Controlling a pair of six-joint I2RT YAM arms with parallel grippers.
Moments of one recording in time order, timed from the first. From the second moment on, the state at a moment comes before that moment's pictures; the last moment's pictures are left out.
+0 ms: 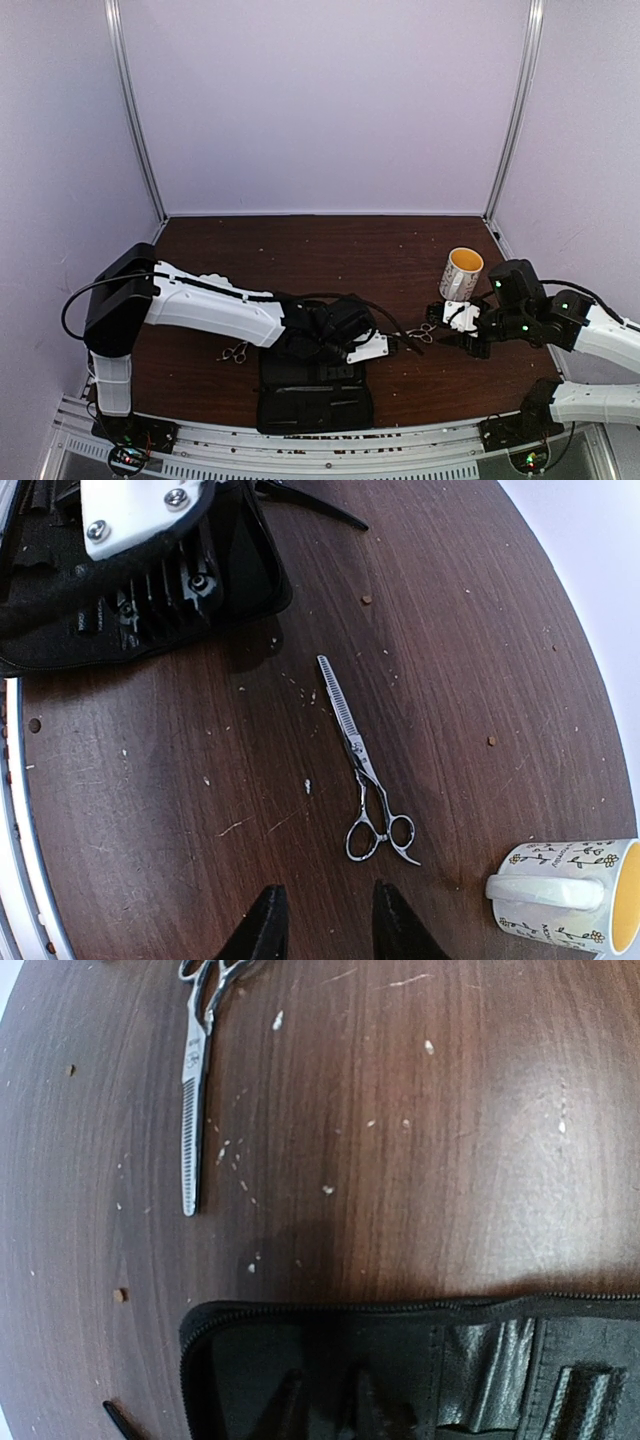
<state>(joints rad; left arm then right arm) -1.25 2.02 1.38 -0.39 -0.16 0.37 0.66 0.80 0.56 -0.55 -0.16 -0.68</state>
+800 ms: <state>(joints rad) -1.25 1.96 1.31 -0.41 -0.32 0.35 0.66 0.80 0.56 -0.55 -0.15 -0.68</state>
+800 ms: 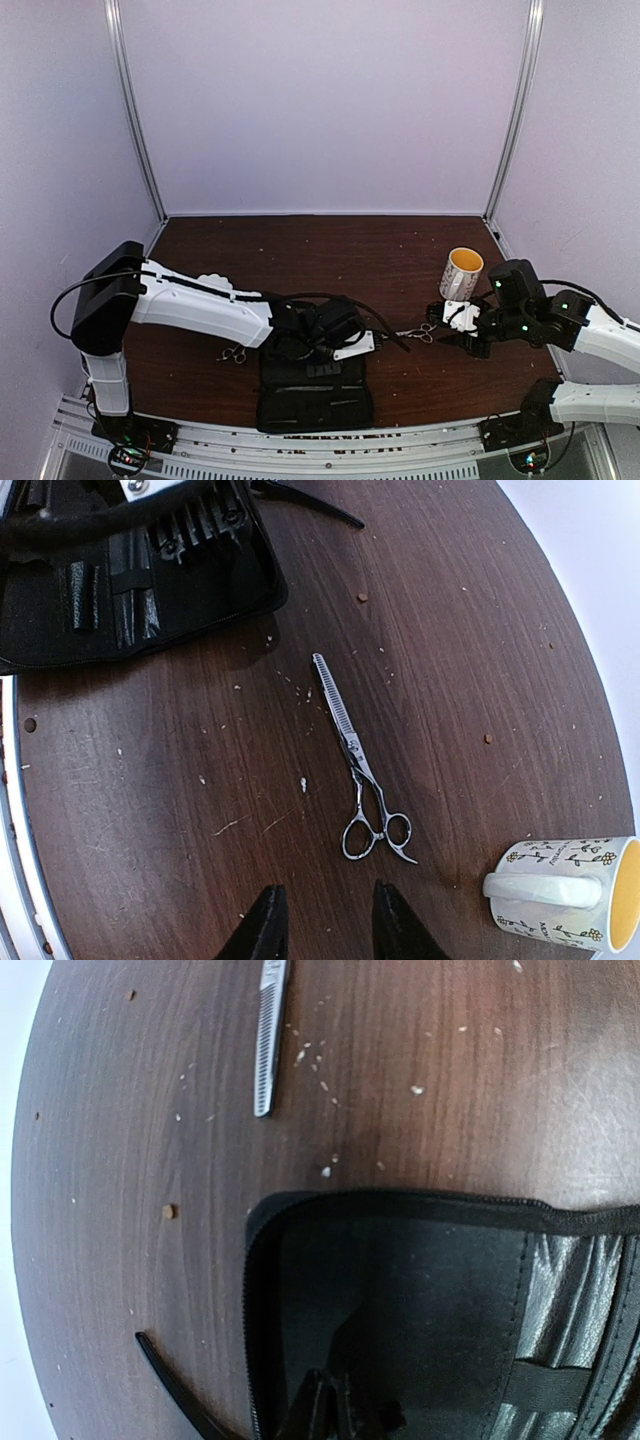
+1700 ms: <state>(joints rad) -1.22 1.96 1.35 -0.50 -0.30 0.16 0.65 0.80 0.56 -0.55 -0.15 -0.68</state>
